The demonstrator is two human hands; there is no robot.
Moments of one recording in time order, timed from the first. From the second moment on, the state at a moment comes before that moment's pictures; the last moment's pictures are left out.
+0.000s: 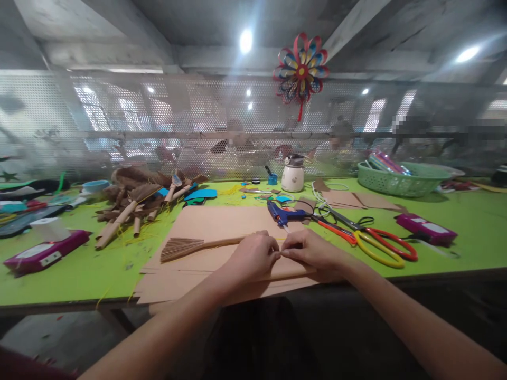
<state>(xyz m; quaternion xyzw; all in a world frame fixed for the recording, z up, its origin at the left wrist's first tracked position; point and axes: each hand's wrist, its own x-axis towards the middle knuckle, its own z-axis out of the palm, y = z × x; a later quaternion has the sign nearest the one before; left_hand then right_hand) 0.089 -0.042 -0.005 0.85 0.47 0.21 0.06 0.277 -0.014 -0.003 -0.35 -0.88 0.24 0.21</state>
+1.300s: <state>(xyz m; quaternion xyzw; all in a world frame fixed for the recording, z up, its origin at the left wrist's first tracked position) 0.092 -0.118 -0.013 0.90 0.41 0.14 -0.06 0.276 -0.043 -0.017 -0.31 -0.88 0.02 0.35</state>
